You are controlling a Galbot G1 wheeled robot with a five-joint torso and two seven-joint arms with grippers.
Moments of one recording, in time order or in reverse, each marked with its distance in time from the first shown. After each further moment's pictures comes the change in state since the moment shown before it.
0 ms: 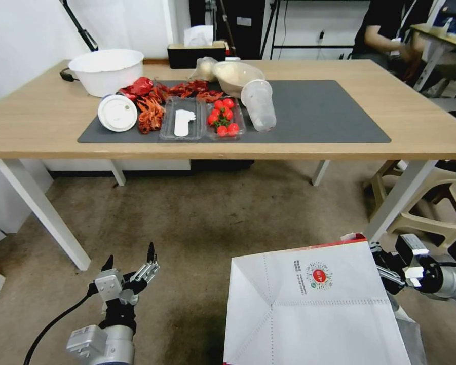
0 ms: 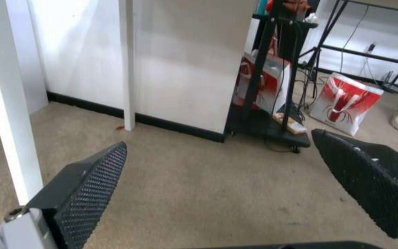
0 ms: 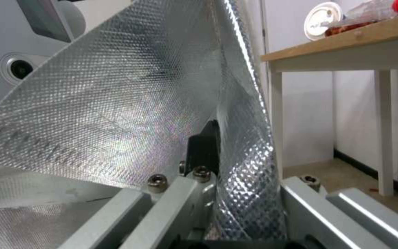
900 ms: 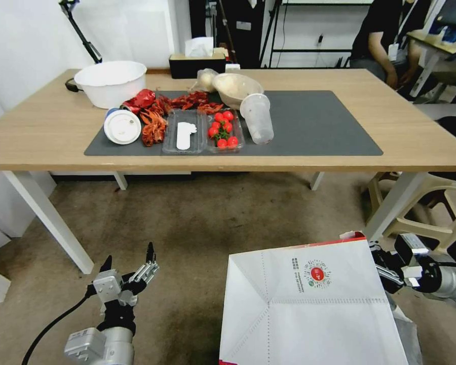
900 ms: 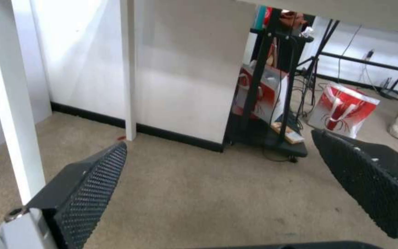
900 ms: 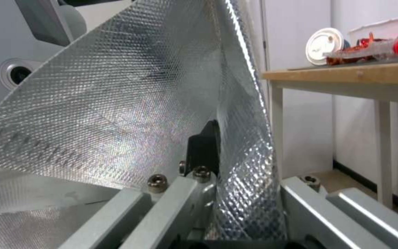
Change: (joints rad) left arm 0.014 -0.007 0.004 -0.012 0.014 -0.010 -0.002; right arm -0.006 0.003 0.004 0.022 0.011 0.005 0.013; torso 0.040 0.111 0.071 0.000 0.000
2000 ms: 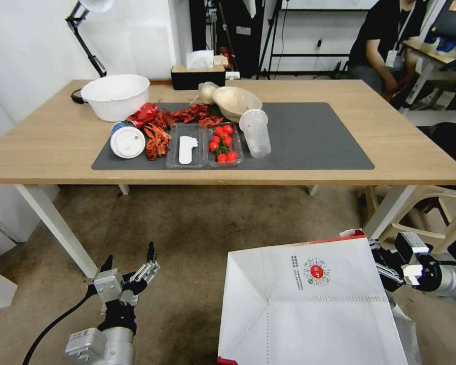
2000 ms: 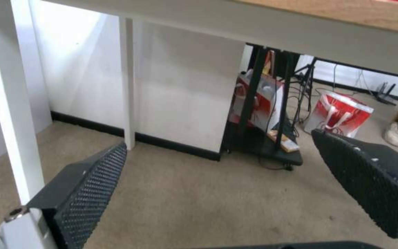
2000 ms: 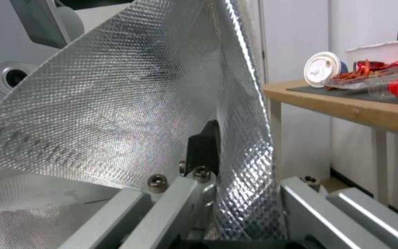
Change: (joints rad) left arm -0.003 -0.002 0.003 0.001 0.005 -0.002 0.003; right arm 0.003 0.000 0.000 0.003 0.003 0.001 0.010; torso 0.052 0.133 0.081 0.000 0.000
